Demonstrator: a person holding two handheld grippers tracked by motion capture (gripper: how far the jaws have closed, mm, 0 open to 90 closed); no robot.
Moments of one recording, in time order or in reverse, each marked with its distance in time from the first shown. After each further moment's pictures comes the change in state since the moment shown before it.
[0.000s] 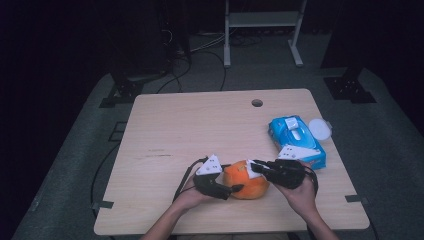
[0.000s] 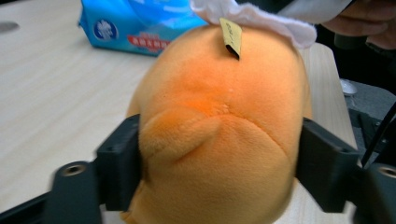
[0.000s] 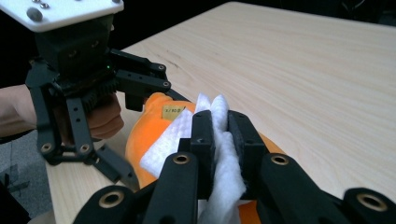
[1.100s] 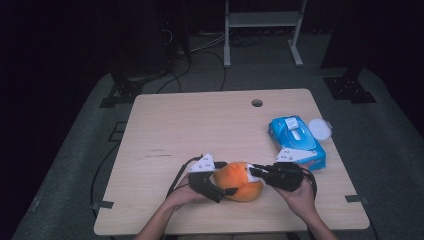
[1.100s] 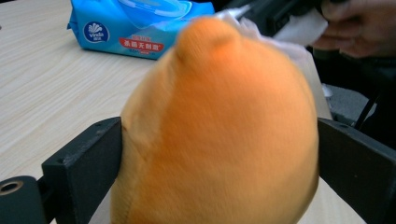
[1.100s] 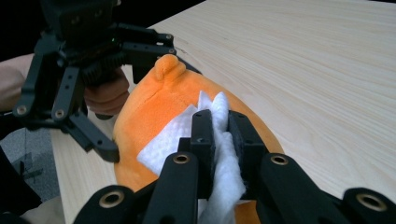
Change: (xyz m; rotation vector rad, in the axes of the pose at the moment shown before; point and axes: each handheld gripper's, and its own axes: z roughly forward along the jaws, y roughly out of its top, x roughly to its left) left arm 0.016 -0.016 -0.003 -0.027 -0.083 0.002; right arm -0.004 -0.011 0.007 0.048 0.035 0.016
